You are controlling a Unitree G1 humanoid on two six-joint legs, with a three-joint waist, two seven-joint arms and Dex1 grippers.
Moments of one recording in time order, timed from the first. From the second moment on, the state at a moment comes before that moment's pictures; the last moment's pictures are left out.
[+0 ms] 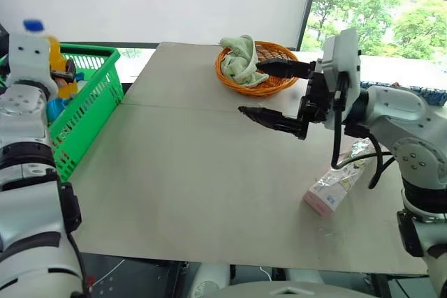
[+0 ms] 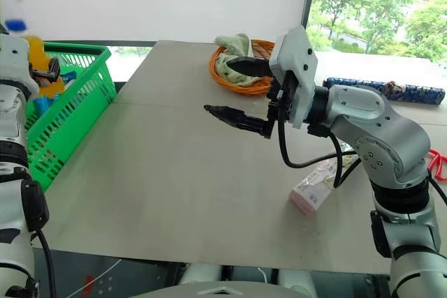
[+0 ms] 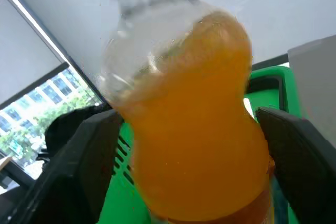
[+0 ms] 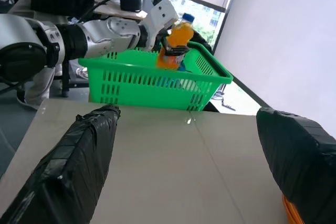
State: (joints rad) left arm -0.93 0.93 0.20 1.08 0.01 -0.14 -0.23; right arm -0.71 -0.54 0.06 -0.54 0.76 0.76 0.66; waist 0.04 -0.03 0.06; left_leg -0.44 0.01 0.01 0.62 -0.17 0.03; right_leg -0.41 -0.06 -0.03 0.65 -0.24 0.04
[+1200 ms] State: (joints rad) left arm -1.02 0.09 -0.29 0.41 -0.64 1.23 -0.52; right arm 0.11 -1.00 -0.72 -0.87 0.92 1.04 0.76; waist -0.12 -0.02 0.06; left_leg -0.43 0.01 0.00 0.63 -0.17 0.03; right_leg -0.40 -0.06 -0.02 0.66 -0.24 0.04
